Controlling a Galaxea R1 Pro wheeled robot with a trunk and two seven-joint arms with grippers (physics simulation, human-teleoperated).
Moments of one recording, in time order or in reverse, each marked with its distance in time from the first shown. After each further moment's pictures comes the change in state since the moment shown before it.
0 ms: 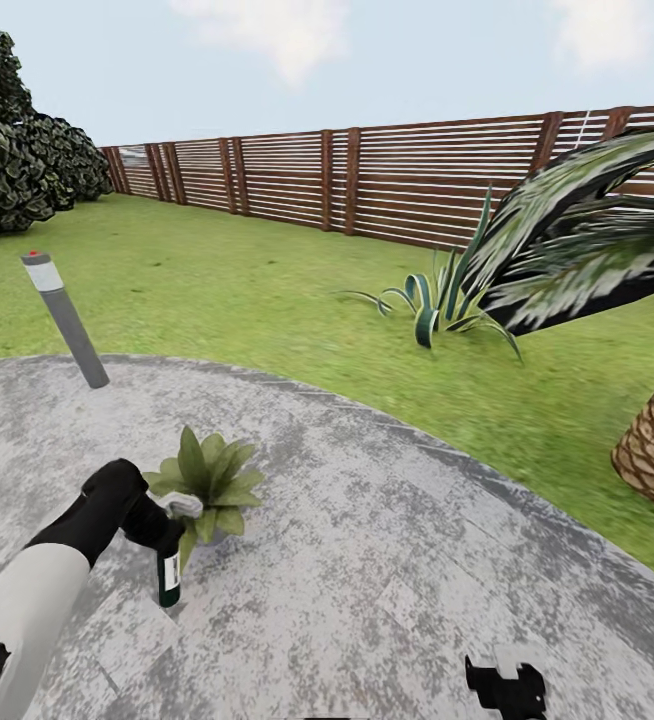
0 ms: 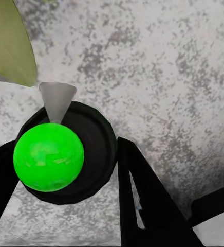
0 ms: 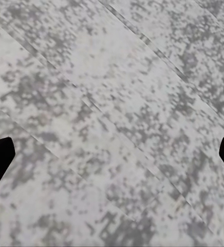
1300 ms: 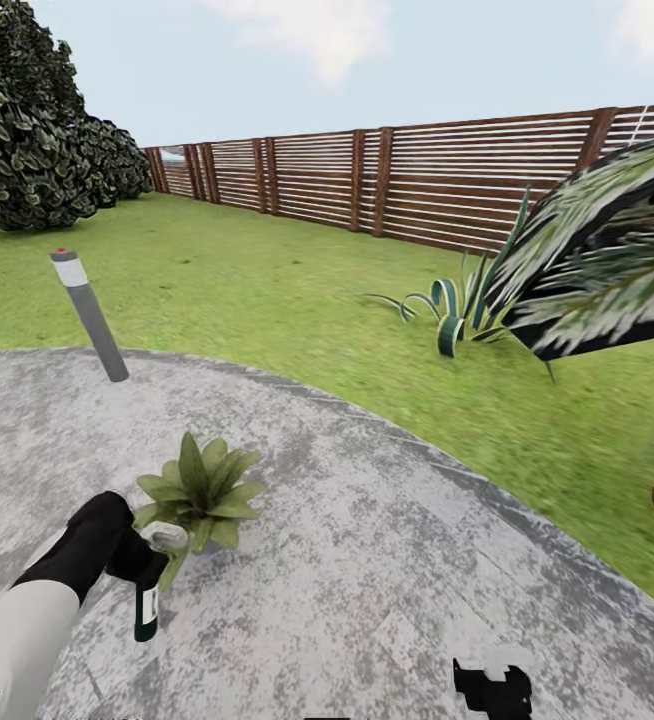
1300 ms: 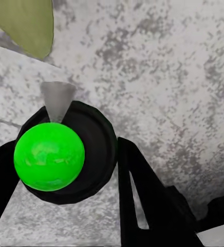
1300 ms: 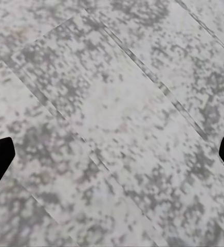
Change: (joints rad) left arm 0.106 -0.010 0.128 -0.011 -0.047 -0.021 0.129; right arm 0.005 0.034 0.001 -0.001 0.001 -0.001 -0.001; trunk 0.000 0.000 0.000
